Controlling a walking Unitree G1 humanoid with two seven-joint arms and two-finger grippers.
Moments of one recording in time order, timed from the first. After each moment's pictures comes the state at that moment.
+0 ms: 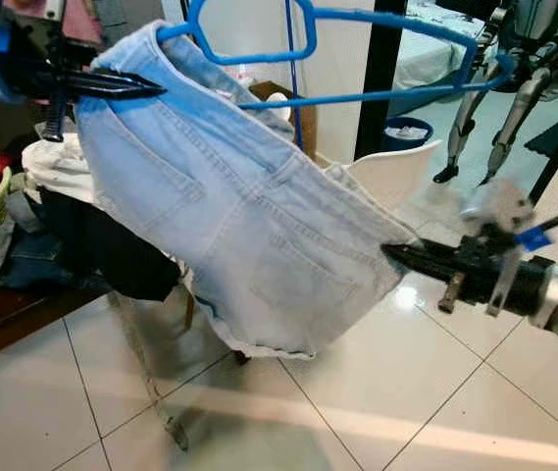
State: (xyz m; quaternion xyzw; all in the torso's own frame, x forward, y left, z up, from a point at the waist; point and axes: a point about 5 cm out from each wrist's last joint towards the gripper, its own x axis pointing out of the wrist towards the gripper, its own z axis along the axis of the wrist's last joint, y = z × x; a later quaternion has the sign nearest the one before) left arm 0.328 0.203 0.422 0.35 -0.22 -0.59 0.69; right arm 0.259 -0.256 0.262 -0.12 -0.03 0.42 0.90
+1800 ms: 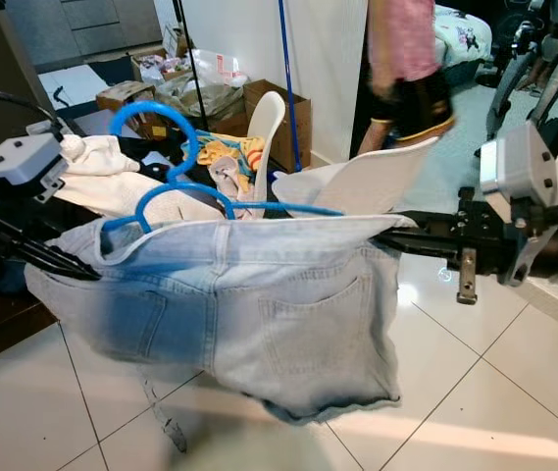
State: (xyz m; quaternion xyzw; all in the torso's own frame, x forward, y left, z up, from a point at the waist) left arm 0.296 0.246 0.311 0.34 0.19 -0.66 0.64; right arm 0.247 -0.221 0.321 -0.27 -0.06 0.56 0.78
